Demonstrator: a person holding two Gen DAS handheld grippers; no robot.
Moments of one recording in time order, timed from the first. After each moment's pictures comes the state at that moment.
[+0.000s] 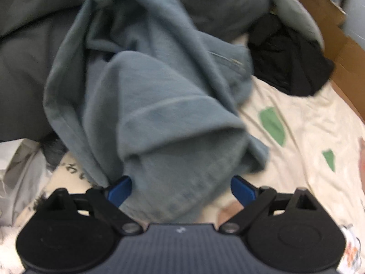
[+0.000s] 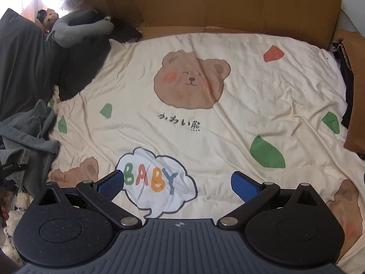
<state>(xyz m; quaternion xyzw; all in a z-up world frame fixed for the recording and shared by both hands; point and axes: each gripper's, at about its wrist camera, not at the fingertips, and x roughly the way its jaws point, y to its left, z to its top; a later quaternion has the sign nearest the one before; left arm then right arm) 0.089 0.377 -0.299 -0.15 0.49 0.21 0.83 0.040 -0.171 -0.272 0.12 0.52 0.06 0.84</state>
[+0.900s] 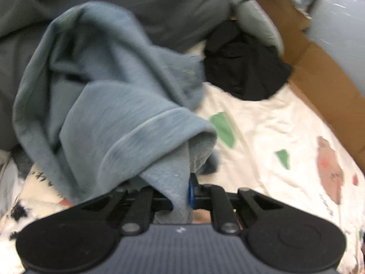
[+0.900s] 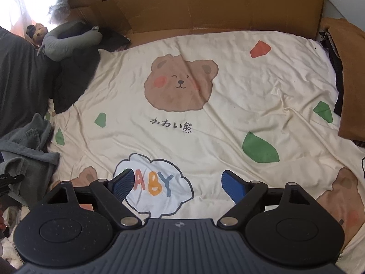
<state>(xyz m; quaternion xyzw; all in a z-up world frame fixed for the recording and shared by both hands) 0.091 0.340 -0.251 -0.17 0.48 0.09 0.85 0.038 -0.184 -0.269 0.16 0.52 0.04 0.84</state>
